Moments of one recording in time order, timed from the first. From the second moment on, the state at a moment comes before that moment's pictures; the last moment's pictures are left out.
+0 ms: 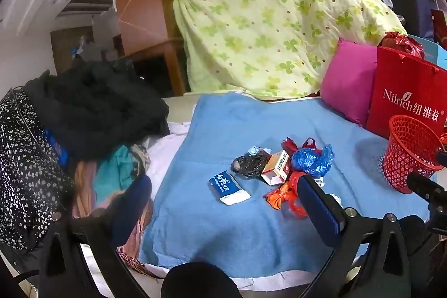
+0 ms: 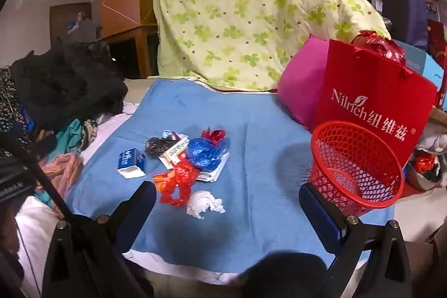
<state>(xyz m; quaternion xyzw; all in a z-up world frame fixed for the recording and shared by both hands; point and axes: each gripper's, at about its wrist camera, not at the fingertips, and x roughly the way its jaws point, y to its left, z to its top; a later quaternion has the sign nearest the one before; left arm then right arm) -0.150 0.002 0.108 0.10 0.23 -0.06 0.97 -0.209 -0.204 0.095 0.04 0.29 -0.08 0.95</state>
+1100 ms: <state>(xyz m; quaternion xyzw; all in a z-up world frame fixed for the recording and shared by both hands) -0.149 0.014 0.100 0.10 0.24 -0.06 0.97 -0.210 -0.189 0.100 0.06 0.26 -0.03 0.96</state>
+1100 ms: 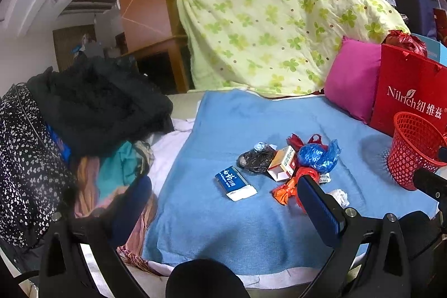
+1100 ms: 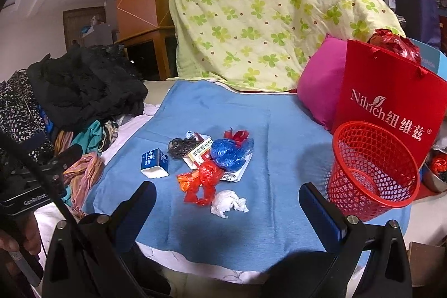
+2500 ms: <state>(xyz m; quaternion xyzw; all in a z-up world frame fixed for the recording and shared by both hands) 0.075 0.029 -0.052 -0.02 0.47 -0.07 0.88 -0.037 -0.215 -0.090 0.09 0.46 0.03 0.88</state>
